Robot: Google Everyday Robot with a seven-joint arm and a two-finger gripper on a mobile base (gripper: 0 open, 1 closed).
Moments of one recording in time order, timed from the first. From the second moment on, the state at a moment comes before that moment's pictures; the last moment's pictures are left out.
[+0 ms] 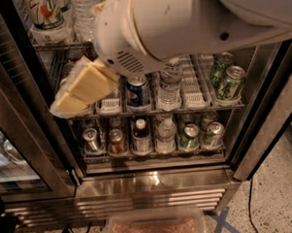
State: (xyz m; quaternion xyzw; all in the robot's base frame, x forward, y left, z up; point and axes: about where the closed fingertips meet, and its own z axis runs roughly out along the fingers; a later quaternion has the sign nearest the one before) arm 0.437 0.090 1.059 -0.59 0.62 0.14 0.50
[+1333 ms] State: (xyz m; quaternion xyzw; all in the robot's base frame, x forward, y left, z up) arm 0.449 0.172 1.058 -0.53 0.60 0.20 0.57
